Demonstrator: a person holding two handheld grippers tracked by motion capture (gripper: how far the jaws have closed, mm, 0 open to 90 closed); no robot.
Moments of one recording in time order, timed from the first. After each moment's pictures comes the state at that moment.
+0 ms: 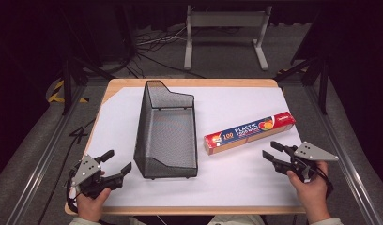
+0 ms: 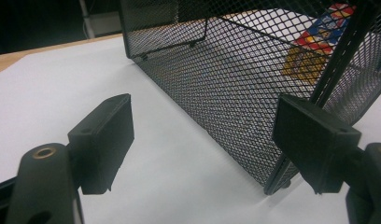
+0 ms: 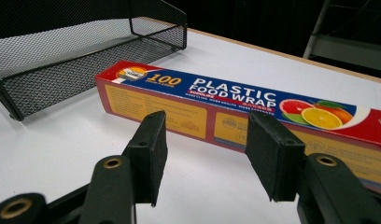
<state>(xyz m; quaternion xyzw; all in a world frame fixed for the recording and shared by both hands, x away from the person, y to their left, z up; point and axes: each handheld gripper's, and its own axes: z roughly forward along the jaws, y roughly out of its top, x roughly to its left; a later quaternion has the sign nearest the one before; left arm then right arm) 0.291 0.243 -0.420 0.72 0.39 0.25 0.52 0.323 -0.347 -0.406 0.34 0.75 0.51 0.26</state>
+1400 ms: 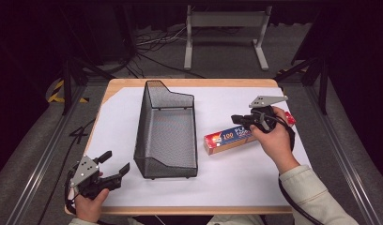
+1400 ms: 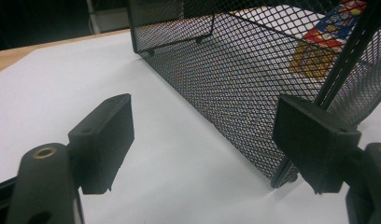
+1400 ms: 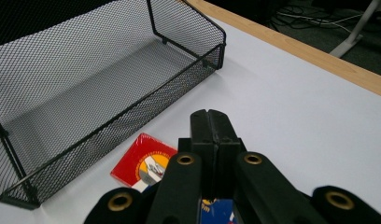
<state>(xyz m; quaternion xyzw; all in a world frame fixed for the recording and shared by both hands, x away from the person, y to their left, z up) 0.289 0.247 -0.421 0.72 0.39 0.25 0.51 0.425 -0.243 -0.327 0.34 0.82 0.43 0.17</state>
